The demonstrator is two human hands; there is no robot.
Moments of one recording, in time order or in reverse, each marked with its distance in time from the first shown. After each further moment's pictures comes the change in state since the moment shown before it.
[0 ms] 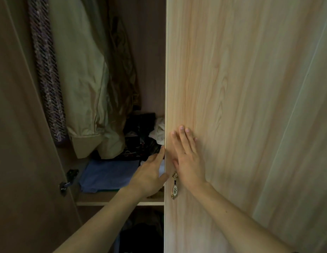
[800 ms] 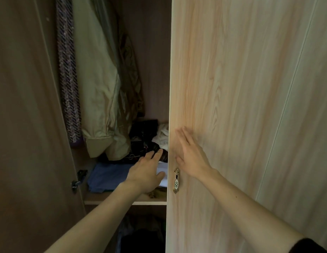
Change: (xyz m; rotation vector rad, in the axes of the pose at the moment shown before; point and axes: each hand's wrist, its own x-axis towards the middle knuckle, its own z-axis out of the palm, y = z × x) left_hand -0.037 0.015 -0.041 0.211 -0.010 -0.087; right_hand 0.012 -0.006 -0.054 0.168 -0.250 -0.013
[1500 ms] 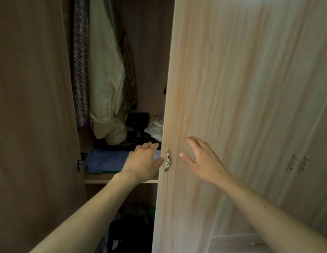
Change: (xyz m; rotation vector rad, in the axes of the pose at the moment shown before) left_hand -0.113 0.022 -0.038 -0.081 0.126 0.069; right_hand -0.132 -0.065 -0.092 -0.021 -0.039 0.122
